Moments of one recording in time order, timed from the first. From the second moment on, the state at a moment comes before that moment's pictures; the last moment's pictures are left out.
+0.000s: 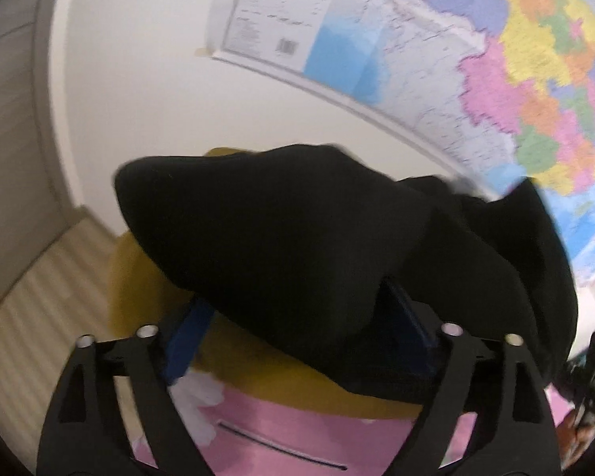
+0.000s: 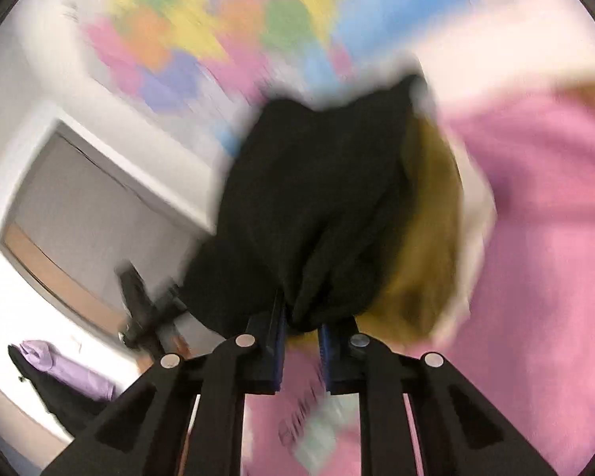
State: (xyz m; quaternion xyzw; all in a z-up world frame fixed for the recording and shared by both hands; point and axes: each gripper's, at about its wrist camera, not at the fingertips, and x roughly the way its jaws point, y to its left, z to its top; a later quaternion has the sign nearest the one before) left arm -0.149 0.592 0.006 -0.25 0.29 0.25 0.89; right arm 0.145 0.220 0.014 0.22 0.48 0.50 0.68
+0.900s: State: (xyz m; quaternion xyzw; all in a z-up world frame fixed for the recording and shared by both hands) left arm -0.132 0.499 0.015 -0.15 0.29 0.29 0.90; right arm 0.166 0.233 0.051 0.01 0.37 0.48 0.79
